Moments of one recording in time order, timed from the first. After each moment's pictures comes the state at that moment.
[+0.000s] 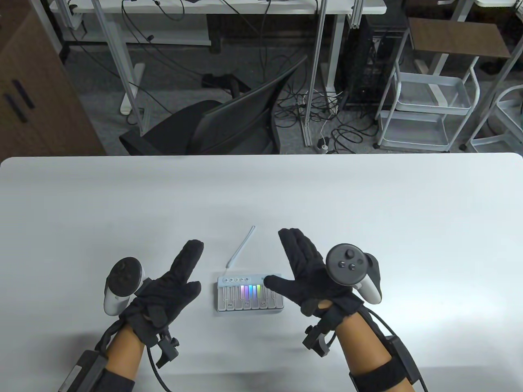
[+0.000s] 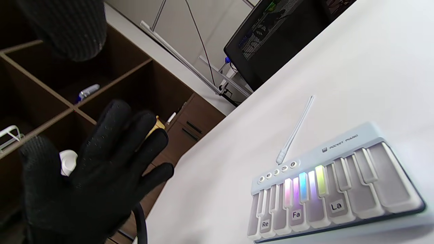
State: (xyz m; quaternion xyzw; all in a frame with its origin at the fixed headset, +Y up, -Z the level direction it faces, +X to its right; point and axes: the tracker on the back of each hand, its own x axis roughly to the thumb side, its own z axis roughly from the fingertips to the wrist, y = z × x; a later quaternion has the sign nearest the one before) left_hand -0.236 -0.684 -0.290 -0.12 -0.30 0.57 0.76; right_hand 0.117 -0.641 -0.292 0.21 0.11 0.84 0.48
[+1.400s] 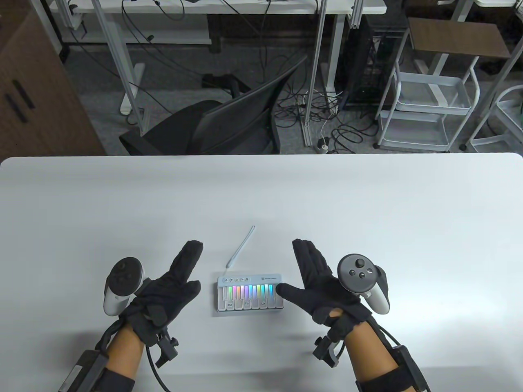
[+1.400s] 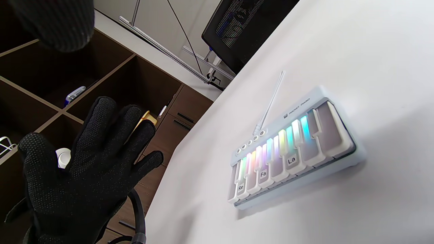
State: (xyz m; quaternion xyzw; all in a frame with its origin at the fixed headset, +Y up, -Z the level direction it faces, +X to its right) left_hand -0.237 -0.687 -0.291 -0.13 -0.29 0.57 0.76; right_hand 0.131 -0.673 -0.289 0.19 0.16 0.83 0.49
